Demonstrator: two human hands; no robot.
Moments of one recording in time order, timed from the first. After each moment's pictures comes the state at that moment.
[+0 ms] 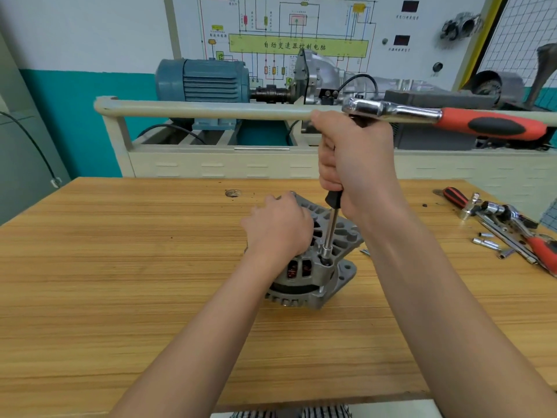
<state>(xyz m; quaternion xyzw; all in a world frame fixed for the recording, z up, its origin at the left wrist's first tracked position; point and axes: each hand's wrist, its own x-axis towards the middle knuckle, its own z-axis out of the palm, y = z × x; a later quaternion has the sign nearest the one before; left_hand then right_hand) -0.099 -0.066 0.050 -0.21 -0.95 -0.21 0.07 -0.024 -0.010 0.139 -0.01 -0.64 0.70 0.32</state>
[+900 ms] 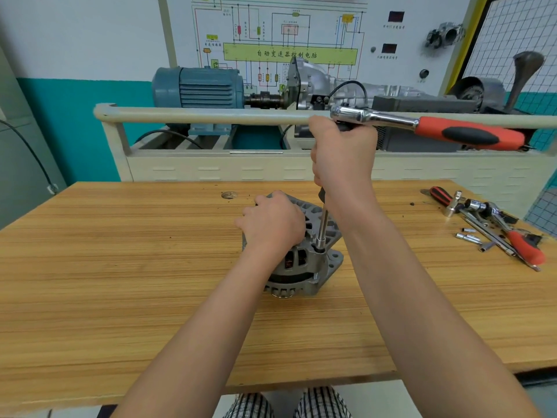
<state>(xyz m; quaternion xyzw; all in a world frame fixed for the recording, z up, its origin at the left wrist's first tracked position) -0.091 -0.063 0.055 -0.17 -0.96 -0.20 0.05 -0.026 -0.014 0.137 -0.09 -0.63 0.64 0.43</state>
